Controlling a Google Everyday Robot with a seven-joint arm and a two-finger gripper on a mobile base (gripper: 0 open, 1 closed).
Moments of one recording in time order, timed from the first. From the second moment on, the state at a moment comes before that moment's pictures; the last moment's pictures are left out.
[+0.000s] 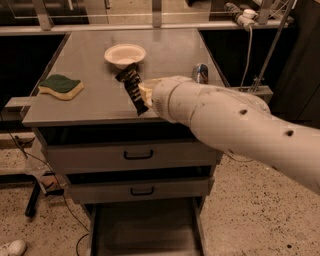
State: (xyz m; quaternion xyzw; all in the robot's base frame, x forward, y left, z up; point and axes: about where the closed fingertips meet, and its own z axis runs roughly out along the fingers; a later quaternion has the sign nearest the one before) arm 0.584 0.025 0.918 -0.27 0.76 0.15 0.57
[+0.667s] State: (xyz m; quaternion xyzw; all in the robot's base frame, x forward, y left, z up) arm 0.635 0.049 0.913 -0.30 0.76 0.15 0.55
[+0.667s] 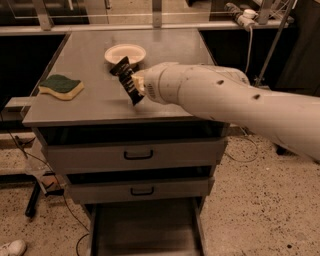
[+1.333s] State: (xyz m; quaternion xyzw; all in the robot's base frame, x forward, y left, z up) arm 0.672 0.087 0.885 -0.33 0.77 0.15 0.52
